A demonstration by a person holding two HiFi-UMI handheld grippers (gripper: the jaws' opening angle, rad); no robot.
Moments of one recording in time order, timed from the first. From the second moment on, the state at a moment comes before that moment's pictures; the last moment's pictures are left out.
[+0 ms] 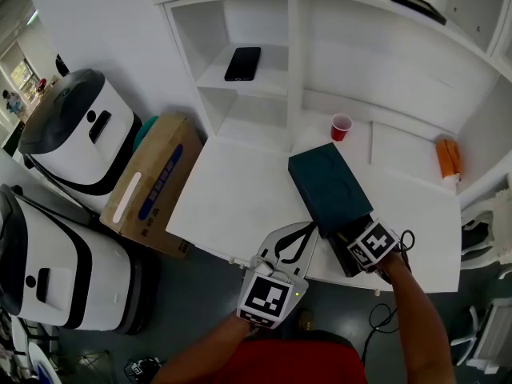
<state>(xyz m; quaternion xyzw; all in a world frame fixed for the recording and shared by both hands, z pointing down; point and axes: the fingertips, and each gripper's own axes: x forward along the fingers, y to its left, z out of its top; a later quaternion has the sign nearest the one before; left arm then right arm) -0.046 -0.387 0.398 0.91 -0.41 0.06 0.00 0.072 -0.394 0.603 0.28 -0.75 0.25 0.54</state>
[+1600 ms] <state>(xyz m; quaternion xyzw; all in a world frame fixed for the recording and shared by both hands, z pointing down) -0.028 -0.330 0.309 0.92 -0.39 0.04 -0.04 0.103 -0.298 0.266 0.49 -0.86 0.00 -0.11</state>
